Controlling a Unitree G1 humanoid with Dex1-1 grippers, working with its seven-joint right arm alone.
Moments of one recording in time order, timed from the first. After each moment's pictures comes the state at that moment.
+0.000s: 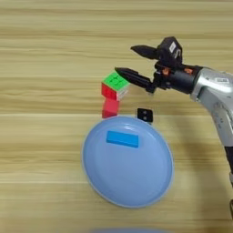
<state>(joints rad) -0.43 -0.36 0.00 -0.14 0.26 0.48 0.77</state>
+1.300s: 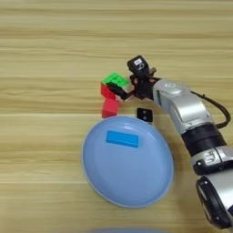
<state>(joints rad) -0.60 -0.19 0.13 0.44 0.04 0.44 0.53</state>
